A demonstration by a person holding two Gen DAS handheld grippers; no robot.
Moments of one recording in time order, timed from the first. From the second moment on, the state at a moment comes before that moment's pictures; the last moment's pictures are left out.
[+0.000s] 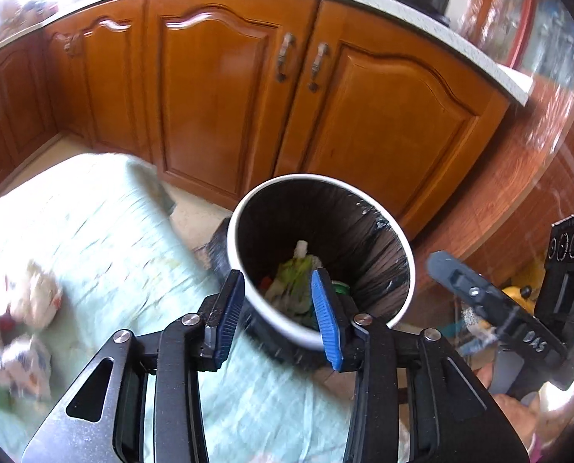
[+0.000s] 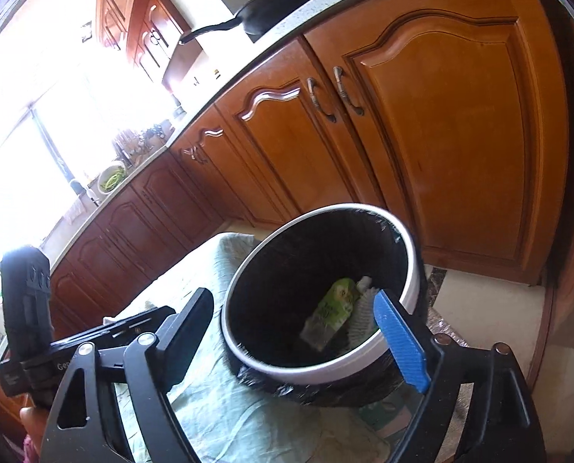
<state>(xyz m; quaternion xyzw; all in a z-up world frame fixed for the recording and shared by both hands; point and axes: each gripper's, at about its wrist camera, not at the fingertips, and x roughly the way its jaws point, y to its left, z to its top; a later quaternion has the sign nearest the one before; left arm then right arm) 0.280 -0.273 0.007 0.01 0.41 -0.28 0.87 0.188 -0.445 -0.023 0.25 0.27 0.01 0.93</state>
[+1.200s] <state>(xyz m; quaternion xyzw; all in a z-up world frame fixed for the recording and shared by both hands) 0.197 0.005 -0.031 -0.15 0.40 -0.06 0.90 0.206 -0.250 -0.038 0.17 0.35 0.18 0.90</state>
